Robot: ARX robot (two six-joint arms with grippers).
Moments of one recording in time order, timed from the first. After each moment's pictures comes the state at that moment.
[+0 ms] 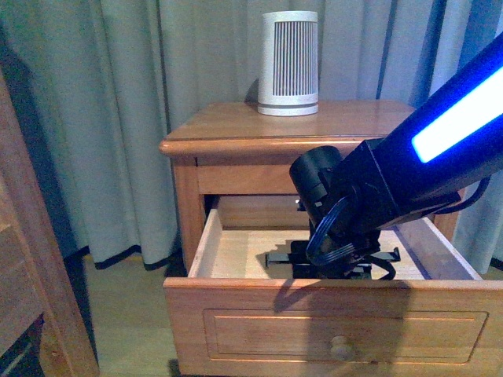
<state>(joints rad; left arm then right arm) -0.01 0.00 0.01 0.00 0.00 0.00 0.32 2.34 1.62 -0.14 0.29 0.32</state>
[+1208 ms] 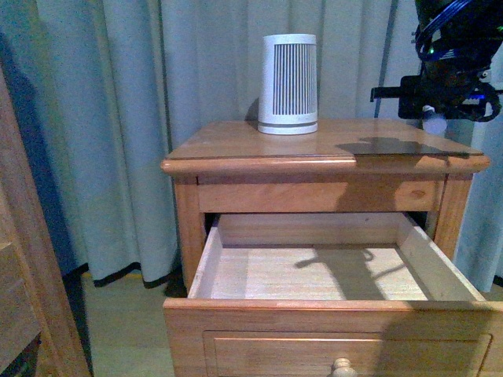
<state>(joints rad) -0.01 0.00 0.01 0.00 0.00 0.00 0.07 2.26 2.10 -0.31 0.50 0.22</state>
